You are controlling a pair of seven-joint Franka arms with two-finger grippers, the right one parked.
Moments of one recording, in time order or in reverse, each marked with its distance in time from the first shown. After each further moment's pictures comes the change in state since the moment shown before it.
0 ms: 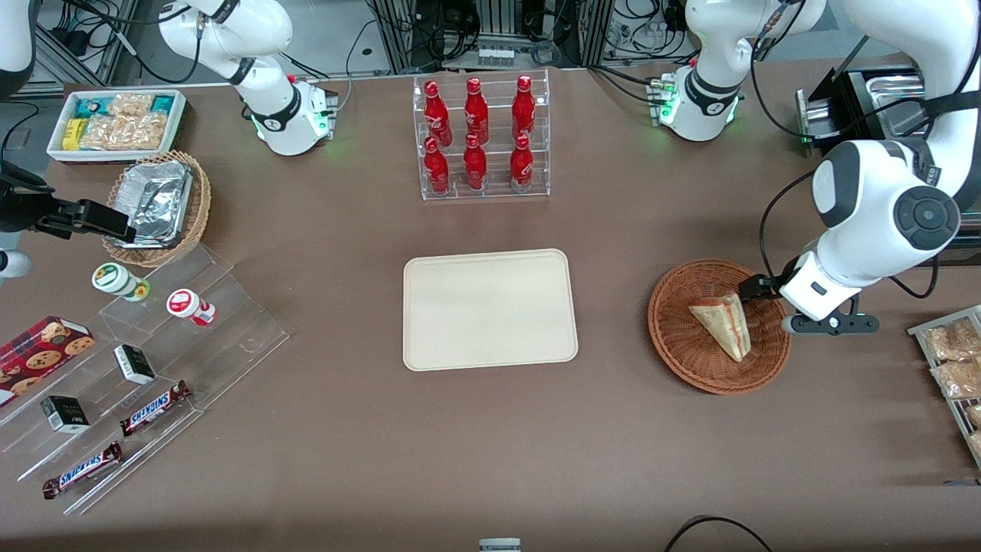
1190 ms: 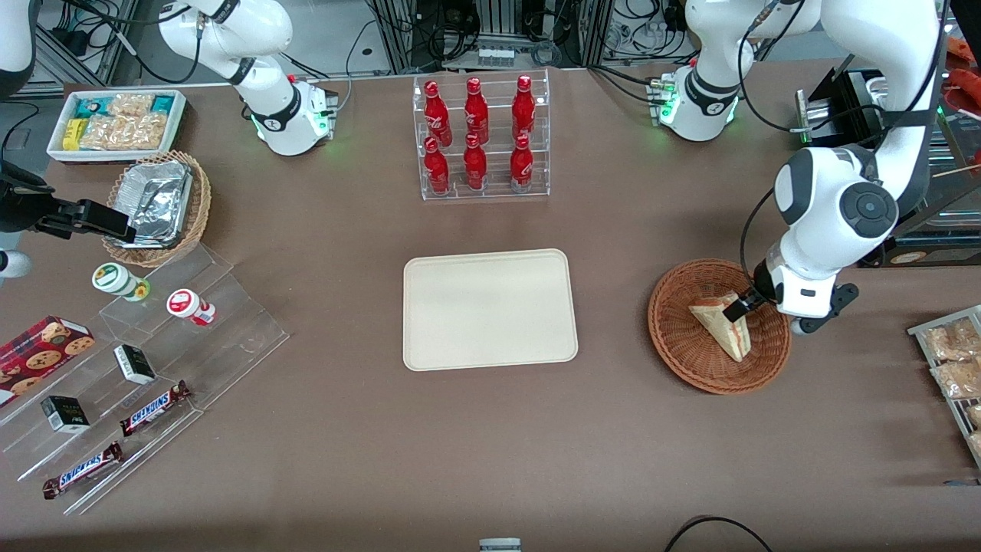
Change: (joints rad) arm -0.033 -0.003 -0.001 -0.179 -0.007 0.251 -0.616
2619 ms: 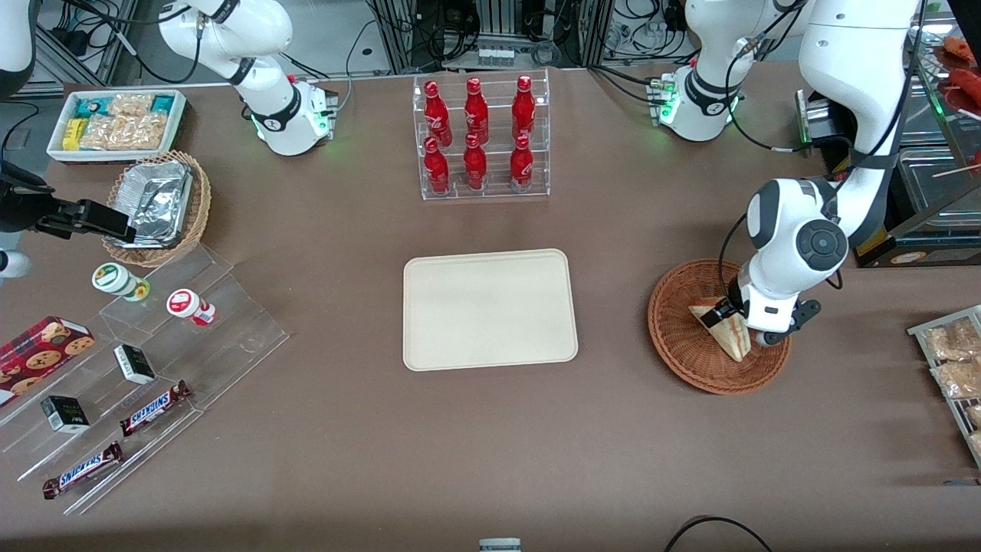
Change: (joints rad) arm -0.019 0.142 0.014 -0.007 0.013 0.080 0.003
